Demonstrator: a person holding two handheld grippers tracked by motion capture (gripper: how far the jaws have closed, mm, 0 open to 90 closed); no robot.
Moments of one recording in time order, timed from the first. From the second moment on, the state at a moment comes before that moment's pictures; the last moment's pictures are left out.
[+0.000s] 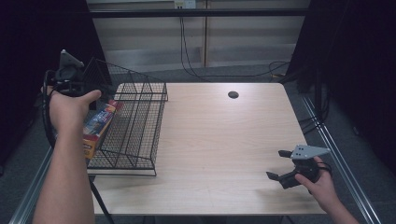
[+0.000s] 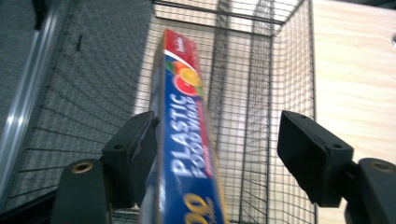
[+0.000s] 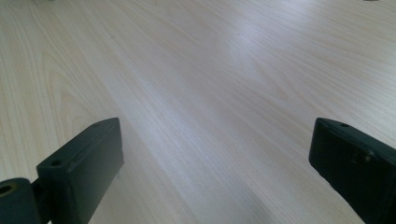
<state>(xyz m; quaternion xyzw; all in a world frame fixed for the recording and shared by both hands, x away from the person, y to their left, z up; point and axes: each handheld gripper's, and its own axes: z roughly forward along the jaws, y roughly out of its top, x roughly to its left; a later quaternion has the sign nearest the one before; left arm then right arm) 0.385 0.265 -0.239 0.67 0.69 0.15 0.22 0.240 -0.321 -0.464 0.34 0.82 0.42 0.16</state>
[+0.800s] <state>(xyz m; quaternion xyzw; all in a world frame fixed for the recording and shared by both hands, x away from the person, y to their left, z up) 0.392 0.218 -0.248 0.71 0.63 0.11 0.29 0.238 -0.322 -0.466 0.35 0.82 0.42 0.16</state>
